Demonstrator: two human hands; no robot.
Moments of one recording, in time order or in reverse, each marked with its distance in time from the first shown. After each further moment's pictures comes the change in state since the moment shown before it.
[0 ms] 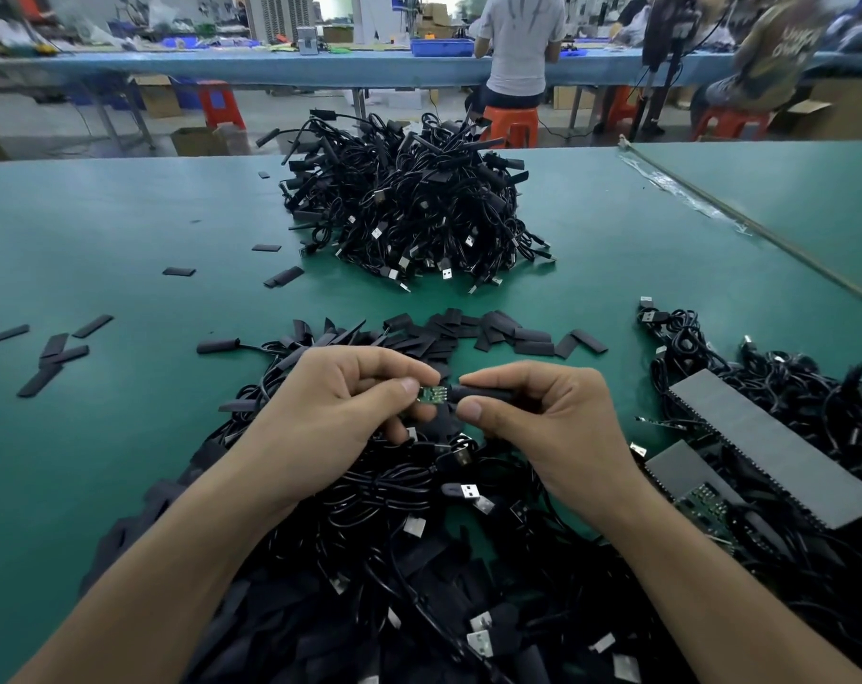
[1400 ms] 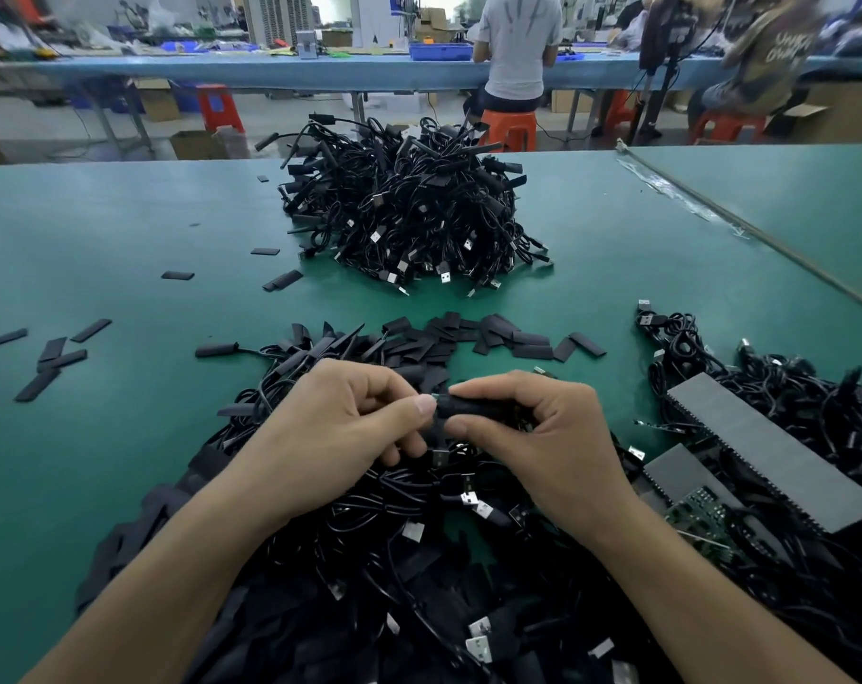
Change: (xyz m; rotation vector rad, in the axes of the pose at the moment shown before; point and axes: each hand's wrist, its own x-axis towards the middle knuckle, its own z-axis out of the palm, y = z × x) left_hand 0.002 -0.010 -0.004 0.208 -0.087 0.079; right_hand -0.004 0.004 0.002 -0.255 0.007 -0.174
